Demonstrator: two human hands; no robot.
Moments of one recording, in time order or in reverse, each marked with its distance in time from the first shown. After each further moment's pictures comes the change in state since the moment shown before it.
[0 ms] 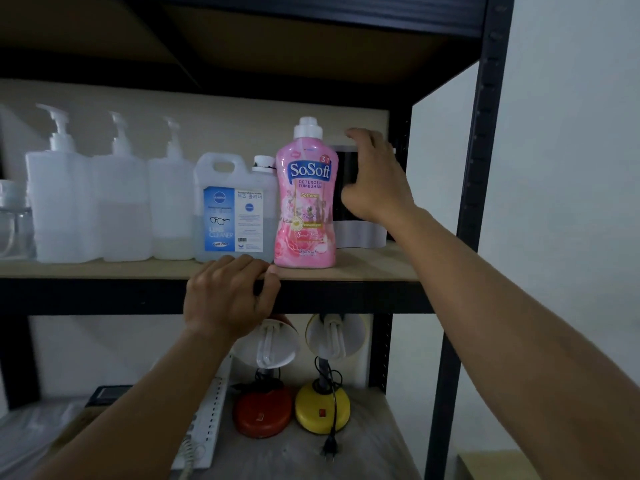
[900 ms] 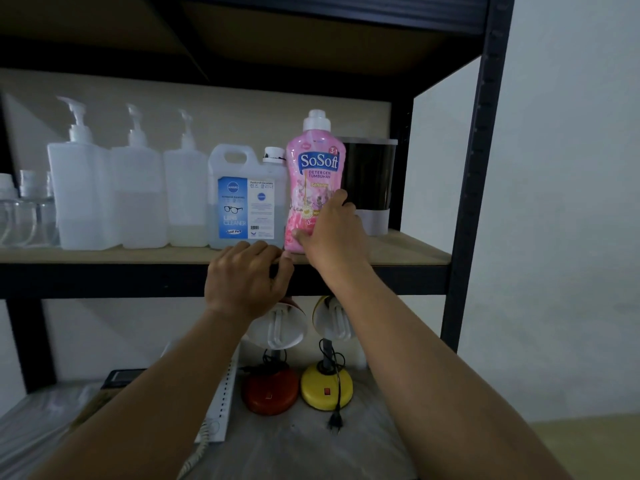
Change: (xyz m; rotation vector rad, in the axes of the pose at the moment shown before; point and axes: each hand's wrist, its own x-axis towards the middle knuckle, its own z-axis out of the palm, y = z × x) left_hand -0.001 -0.002 0.001 -0.033 -0.061 0.006; right_hand -0.080 -0.074 0.058 0.004 -0.097 0.390
